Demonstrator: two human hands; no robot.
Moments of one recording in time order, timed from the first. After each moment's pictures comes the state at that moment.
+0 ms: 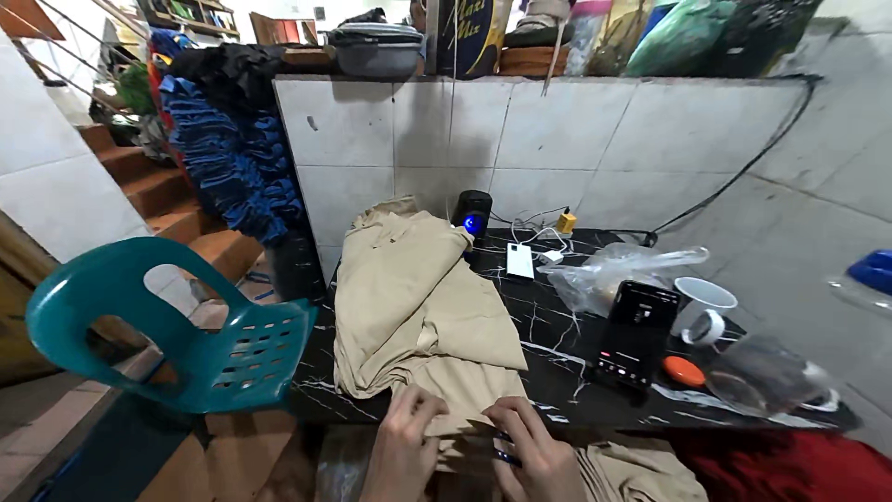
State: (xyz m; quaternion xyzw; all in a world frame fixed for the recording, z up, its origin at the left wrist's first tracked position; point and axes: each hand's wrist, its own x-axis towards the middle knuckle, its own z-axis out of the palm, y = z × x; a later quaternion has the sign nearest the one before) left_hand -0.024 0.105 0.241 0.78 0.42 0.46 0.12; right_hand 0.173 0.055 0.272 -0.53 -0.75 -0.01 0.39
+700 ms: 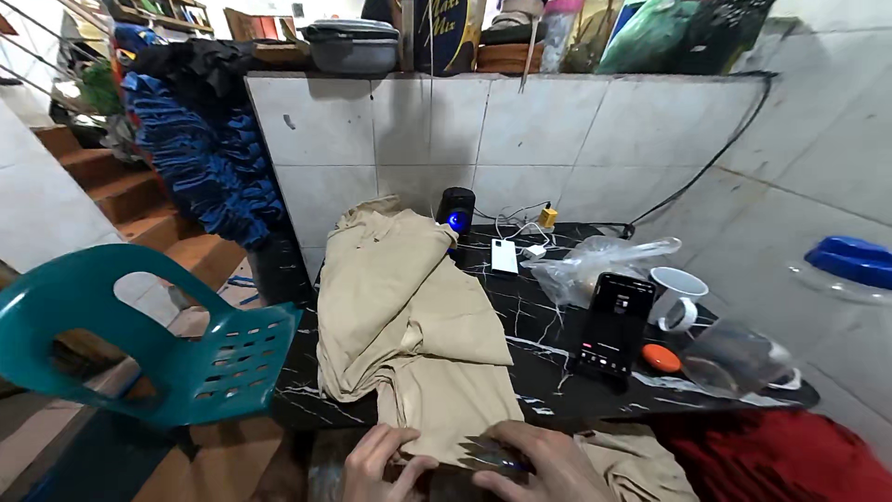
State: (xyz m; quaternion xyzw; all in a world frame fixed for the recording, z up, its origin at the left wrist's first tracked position) left_hand -0.051 0.075 0.218 0.76 0.45 0.42 0.21; right_hand 0.220 0.049 0.287 -0.54 -0.79 0.21 0.19
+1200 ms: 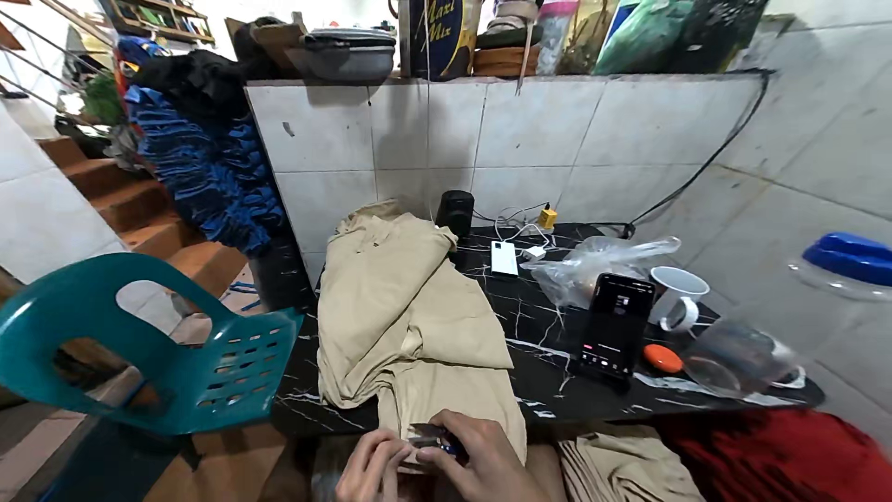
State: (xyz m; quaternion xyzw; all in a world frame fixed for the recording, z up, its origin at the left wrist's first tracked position) left_hand -0.045 0.066 0.213 0.72 0.48 0.49 0.10; right_hand 0.161 0.088 0.239 -0.46 -0.80 0.20 0.32
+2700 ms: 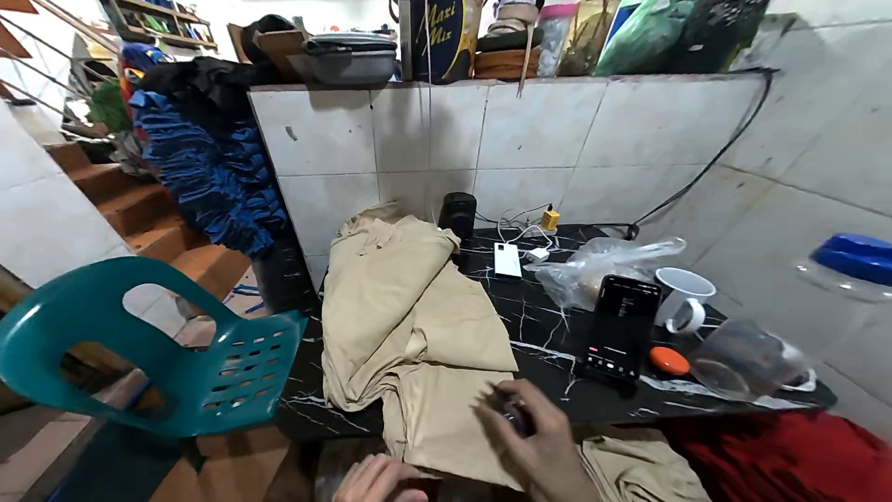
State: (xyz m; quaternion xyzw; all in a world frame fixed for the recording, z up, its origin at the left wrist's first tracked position) left_hand -0.076 0.057 0.224 0.80 0.44 0.35 0.20; right_hand 0.205 0.090 0.239 -0.55 -0.68 0.07 0.49
